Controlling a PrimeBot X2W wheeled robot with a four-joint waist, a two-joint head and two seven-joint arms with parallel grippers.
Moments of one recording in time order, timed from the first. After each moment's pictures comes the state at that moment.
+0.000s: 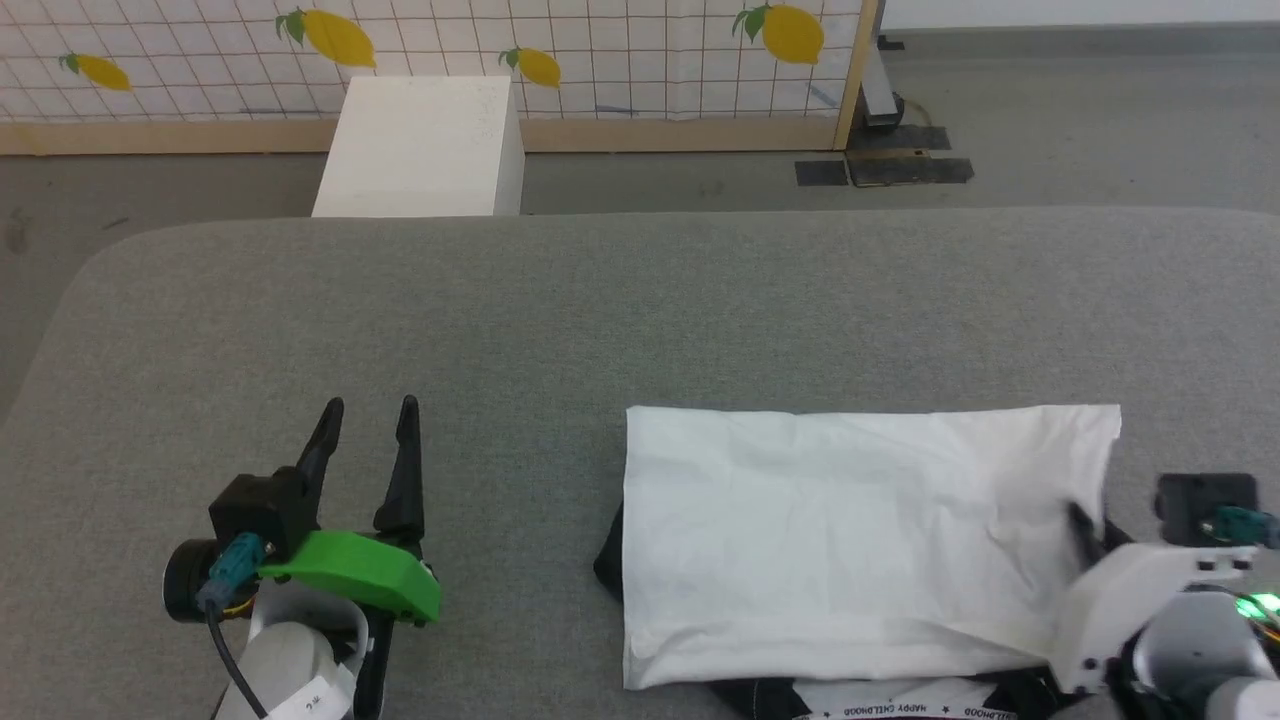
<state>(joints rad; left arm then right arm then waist) -0.18 0.13 -0.05 0.28 -0.24 -0.10 -0.26 0.02 -0.05 -0.19 -0.05 0.05 0.13 0.47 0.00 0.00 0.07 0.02</state>
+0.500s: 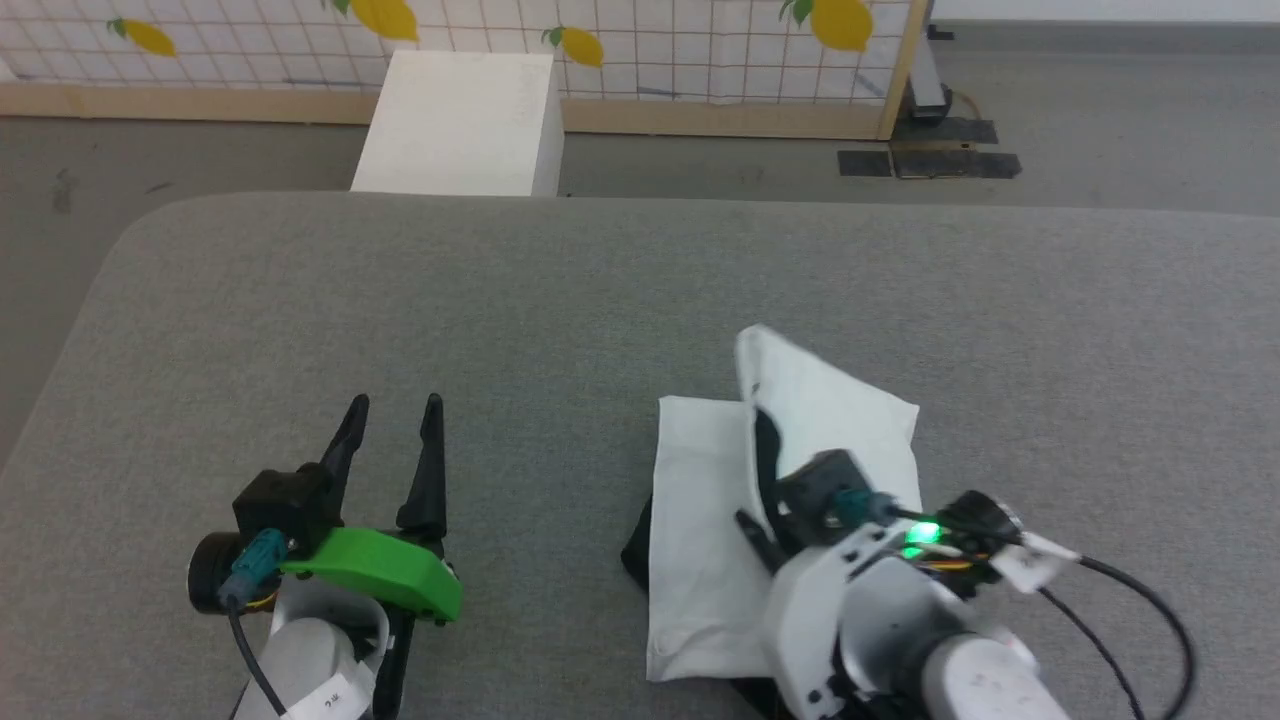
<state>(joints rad) -0.19 0.11 -0.06 0.28 -0.23 -0.11 -0.26 -0.13 -0.05 0.39 -0.07 0.05 0.13 0.59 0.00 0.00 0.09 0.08</state>
